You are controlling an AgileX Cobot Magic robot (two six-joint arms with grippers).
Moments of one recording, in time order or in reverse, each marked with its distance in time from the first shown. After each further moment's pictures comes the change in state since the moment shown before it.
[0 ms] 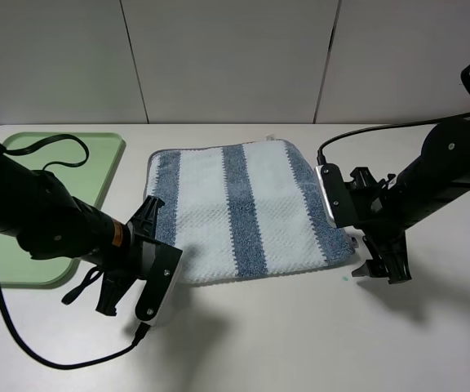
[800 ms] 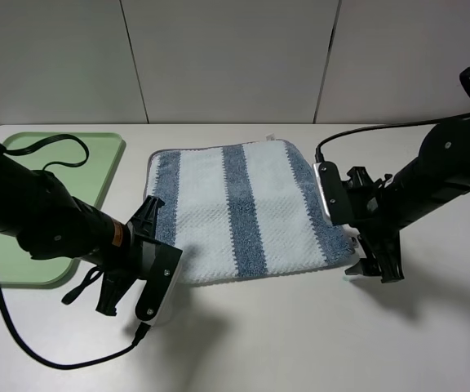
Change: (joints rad) left arm 0.000 0.000 0.000 0.000 -0.001 0.000; right arm 0.000 0.031 -0.001 0.110 -0.027 -0.082
